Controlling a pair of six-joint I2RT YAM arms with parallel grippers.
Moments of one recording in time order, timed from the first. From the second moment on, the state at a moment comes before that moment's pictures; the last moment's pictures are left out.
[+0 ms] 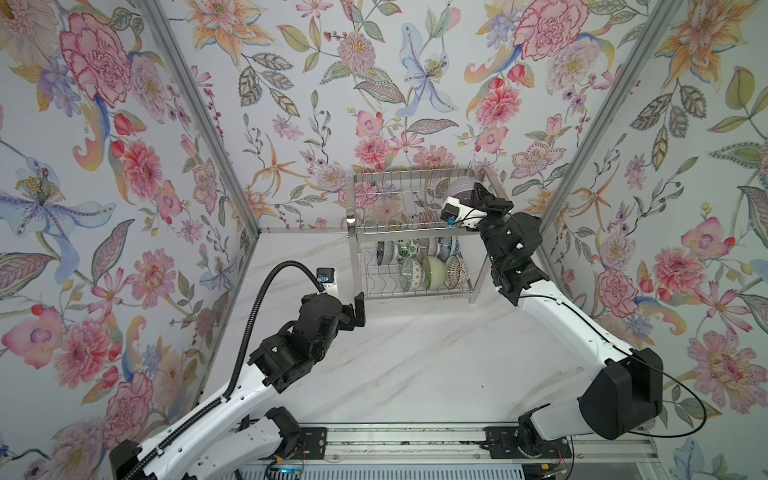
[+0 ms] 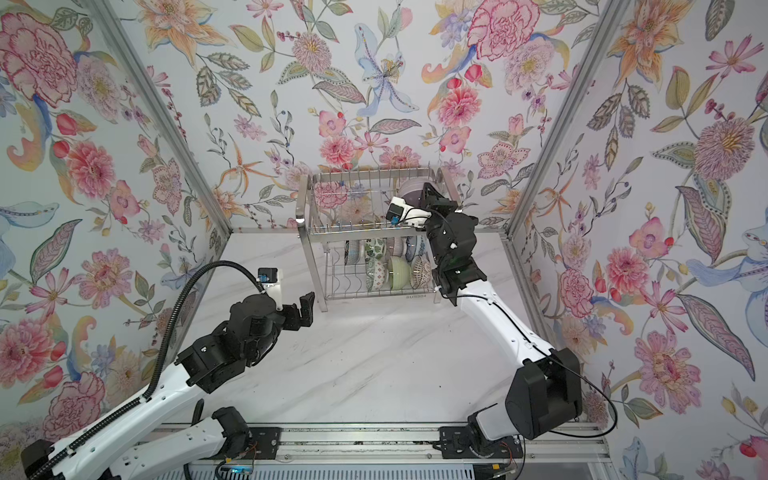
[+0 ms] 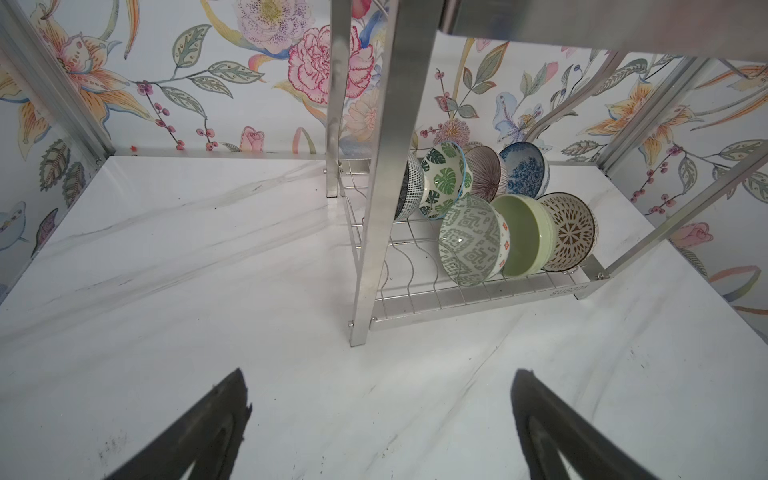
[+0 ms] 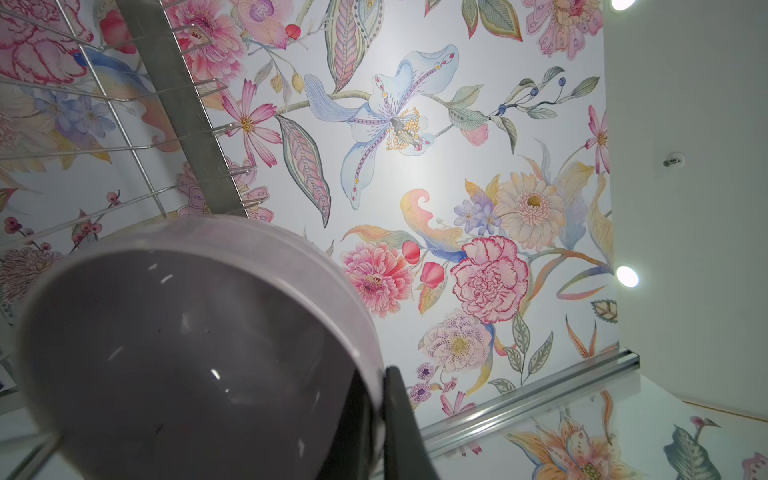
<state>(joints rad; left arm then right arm) -0.77 0.88 0.86 -0.43 -0.50 -0.40 0.40 1.47 1.28 0.48 0.20 -1.40</state>
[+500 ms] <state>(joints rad) -0.77 0.88 0.86 -0.43 -0.50 -0.40 0.40 1.49 1.29 0.56 0.22 -1.43</state>
